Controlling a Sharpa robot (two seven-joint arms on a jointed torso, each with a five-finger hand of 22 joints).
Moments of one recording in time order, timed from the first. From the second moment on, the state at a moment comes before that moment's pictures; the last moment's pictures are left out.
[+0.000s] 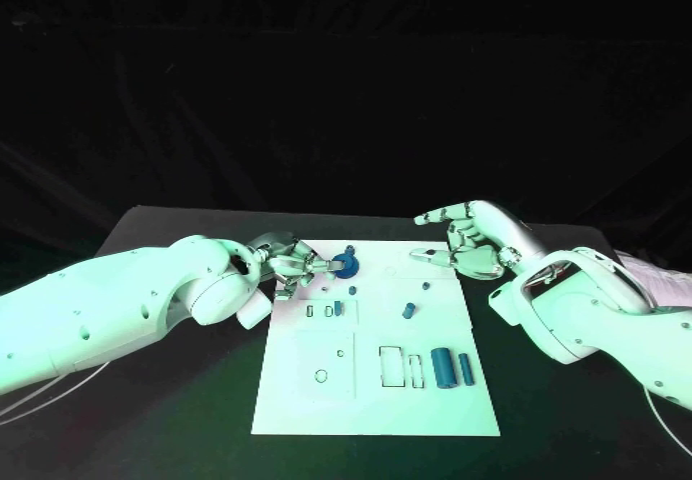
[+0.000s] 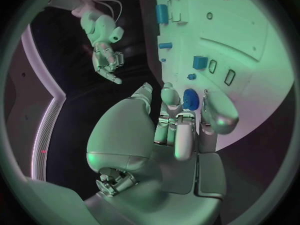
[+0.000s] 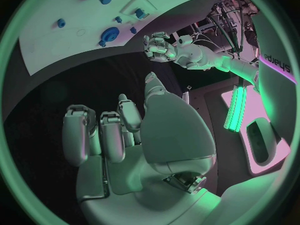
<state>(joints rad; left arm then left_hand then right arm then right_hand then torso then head) 1.24 -0.85 0.01 1.54 -0.67 -0.11 -0.32 1.19 -0.04 0.04 0.27 0.12 1.08 0.07 0.33 0.22 1.25 0.00 0.97 0.84 1.47 -0.06 1.57 1.31 0.10 1.46 0.04 1.22 1.08 1.08 -0.96 0.14 1.74 -1.28 -0.55 0.00 1.35 -0.11 -0.03 0.28 0.16 0.90 0.17 0.07 0.08 1.37 0.08 1.19 1.29 1.47 0.00 1.52 1.31 0.07 1.43 0.10 1.43 1.26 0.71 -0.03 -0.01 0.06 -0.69</state>
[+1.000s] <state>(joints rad) 1.29 -0.63 -0.01 1.36 -1.09 0.22 -0.65 1.14 0.02 -0.17 0.29 0.05 0.98 0.04 0.61 0.52 1.30 -0.03 1.17 1.06 1.47 -0.08 1.57 1.31 0.07 1.47 0.02 1.38 1.31 1.09 -0.97 0.14 1.69 -1.15 -0.50 -0.02 1.36 -0.10 -0.03 0.28 0.17 0.91 0.16 0.07 0.08 1.36 0.07 1.19 1.28 1.47 0.00 1.50 1.31 0.07 1.42 0.10 1.42 1.24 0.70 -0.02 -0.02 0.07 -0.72</state>
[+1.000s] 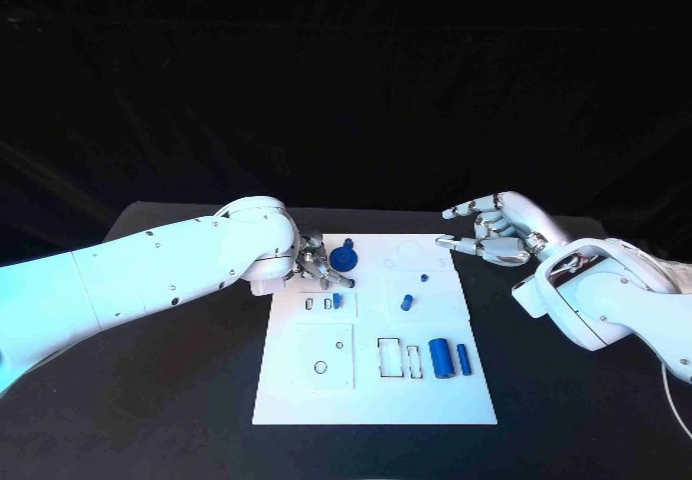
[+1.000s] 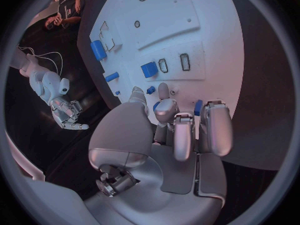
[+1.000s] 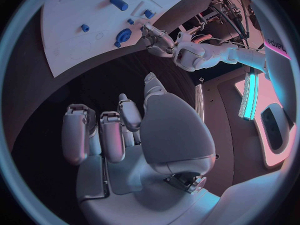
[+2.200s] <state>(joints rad) 1.29 -0.61 -0.02 1.36 -1.08 0.31 -0.67 1.25 0.08 -0.15 0.27 0.08 0.94 0.03 0.64 0.59 1.31 -0.03 1.18 1.08 1.47 -0.09 1.57 1.31 0.07 1.46 0.02 1.39 1.31 1.09 -0.96 0.14 1.67 -1.16 -0.46 -0.04 1.36 -0.10 -0.03 0.28 0.19 0.91 0.16 0.07 0.09 1.35 0.07 1.17 1.27 1.47 0.00 1.50 1.31 0.07 1.42 0.10 1.41 1.23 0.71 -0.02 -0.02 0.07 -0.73</state>
